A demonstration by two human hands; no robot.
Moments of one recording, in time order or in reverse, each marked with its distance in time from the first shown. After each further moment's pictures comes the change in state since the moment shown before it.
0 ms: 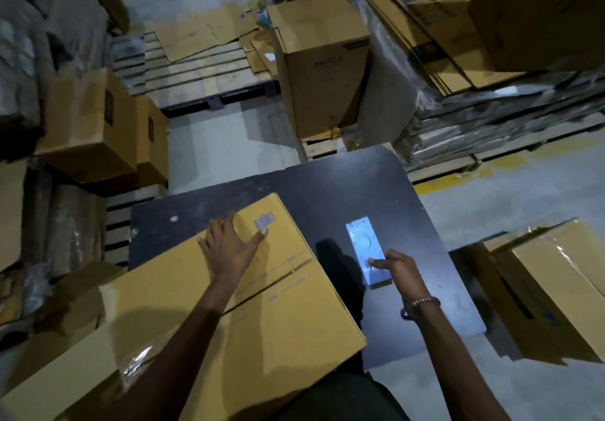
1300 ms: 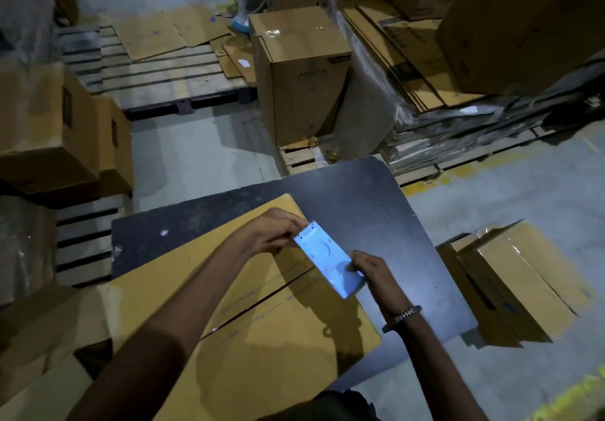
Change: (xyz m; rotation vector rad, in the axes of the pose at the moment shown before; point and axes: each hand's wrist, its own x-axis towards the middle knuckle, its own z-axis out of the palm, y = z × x) left_hand 0.067 0.061 -0.036 -0.704 -1.090 0.026; right_hand -0.069 -0.064 0.111 -0.050 -0.120 -0.258
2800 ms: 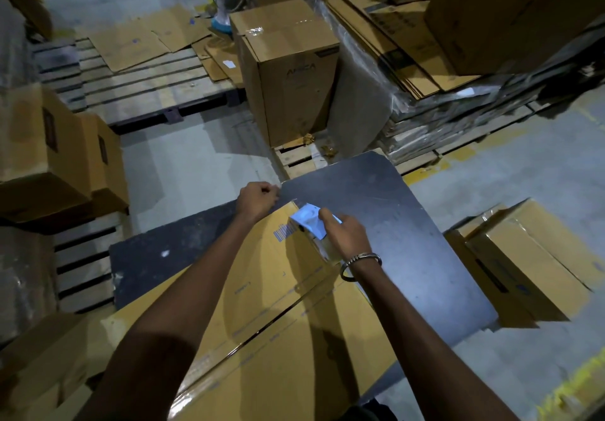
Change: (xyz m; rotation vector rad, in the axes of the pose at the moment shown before) left_hand 0.090 0.010 -0.078 0.404 0.599 0.201; right_hand 0.109 -0.031 0.056 -0.287 0.319 0.191
